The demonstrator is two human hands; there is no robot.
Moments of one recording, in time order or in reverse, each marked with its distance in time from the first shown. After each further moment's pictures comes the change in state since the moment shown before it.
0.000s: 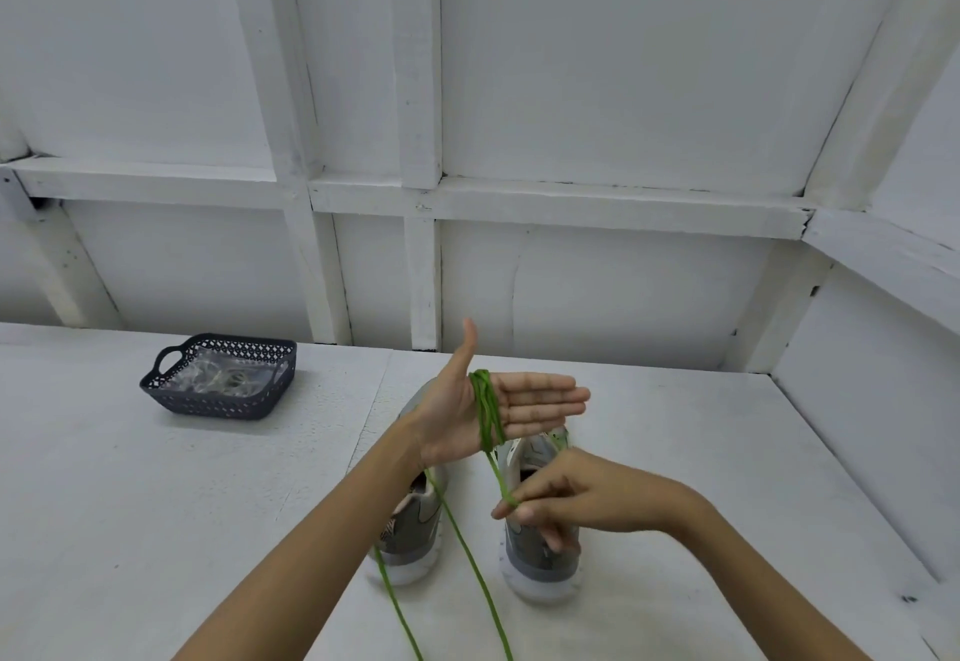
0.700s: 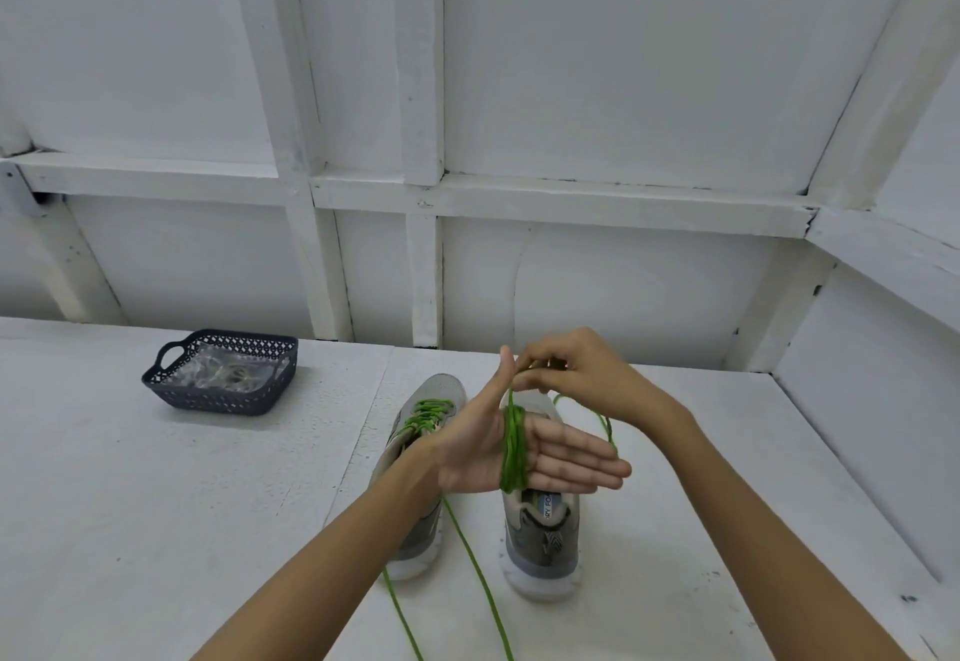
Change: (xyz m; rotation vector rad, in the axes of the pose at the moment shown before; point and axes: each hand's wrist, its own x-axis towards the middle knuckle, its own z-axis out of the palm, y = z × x) left_hand 0.003 -0.019 0.023 0.048 -0.158 -0.218; right_hand 0.037 -0.006 -0.064 -0.149 0.523 -0.133
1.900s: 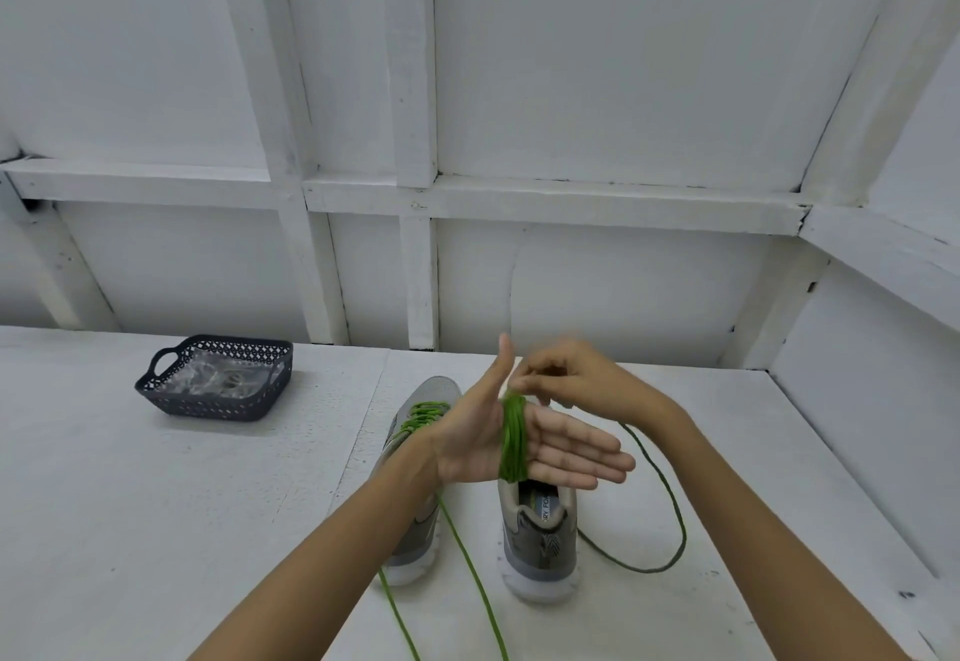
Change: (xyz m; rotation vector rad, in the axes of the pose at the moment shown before) left_hand 0.004 0.011 0.003 0.046 -0.011 0.022; right_hand -0.001 0.010 0.000 0.115 -0.094 0.064
